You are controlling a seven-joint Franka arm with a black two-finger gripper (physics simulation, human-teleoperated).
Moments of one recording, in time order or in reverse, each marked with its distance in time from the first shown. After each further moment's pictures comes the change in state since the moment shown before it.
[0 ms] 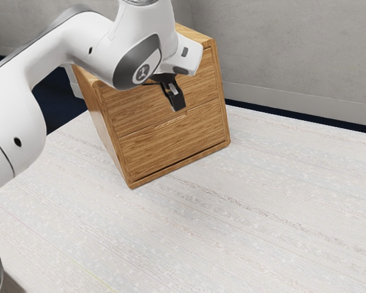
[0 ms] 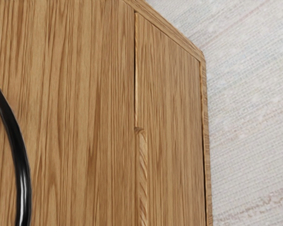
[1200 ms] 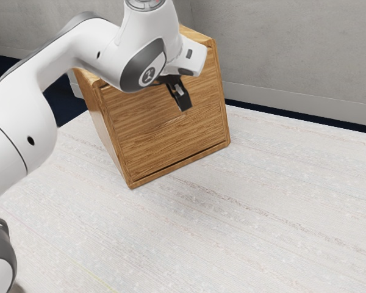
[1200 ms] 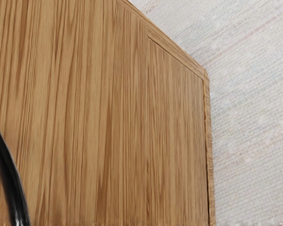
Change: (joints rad) arm 0.083 0.066 -0.083 0.060 -0.009 0.037 -0.002
